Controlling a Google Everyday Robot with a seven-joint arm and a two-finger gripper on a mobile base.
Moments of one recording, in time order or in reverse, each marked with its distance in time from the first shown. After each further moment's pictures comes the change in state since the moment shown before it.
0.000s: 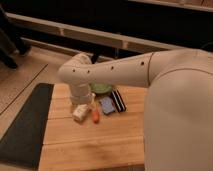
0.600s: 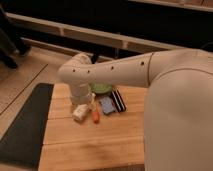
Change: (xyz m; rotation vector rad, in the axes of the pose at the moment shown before) arm 0.000 0.000 0.000 0.000 0.000 0.000
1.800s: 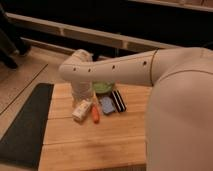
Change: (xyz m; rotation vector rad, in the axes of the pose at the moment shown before) arm -0.043 -0.013 -0.028 0.037 -0.161 -0.095
